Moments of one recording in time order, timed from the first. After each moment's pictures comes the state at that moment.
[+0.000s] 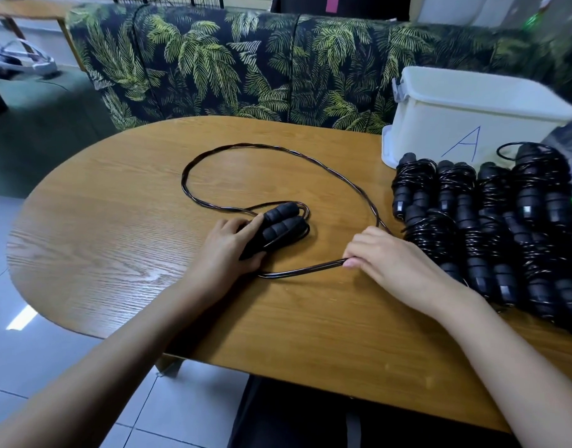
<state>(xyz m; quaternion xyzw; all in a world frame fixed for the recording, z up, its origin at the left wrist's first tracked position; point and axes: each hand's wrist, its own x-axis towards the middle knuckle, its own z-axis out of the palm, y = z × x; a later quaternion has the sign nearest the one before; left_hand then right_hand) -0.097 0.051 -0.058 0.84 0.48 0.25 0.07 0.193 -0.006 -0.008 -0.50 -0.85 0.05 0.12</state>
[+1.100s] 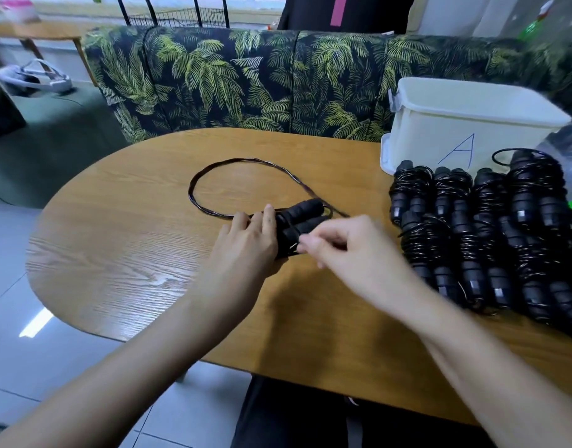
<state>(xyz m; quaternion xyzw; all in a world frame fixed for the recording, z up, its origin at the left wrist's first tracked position) -0.055 0.013 0.014 0.84 0.51 0.16 -0.11 0.126 -0.035 0.053 -0.56 -0.71 0.26 0.34</state>
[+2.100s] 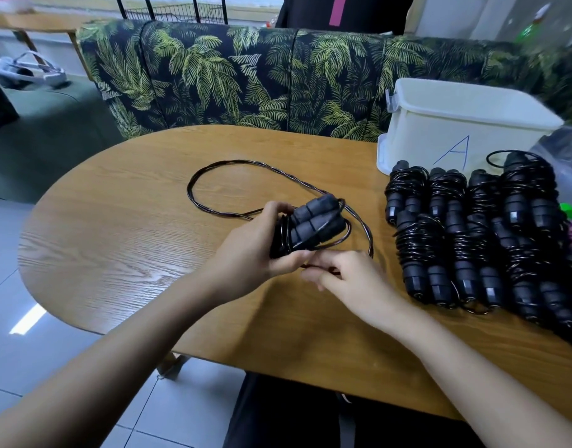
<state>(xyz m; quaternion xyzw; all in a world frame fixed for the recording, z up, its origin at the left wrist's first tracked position) -0.054 0.011 0.016 0.83 0.42 0.27 0.24 0.138 -0.033 0.006 -0.56 -0.75 0.26 0.25</state>
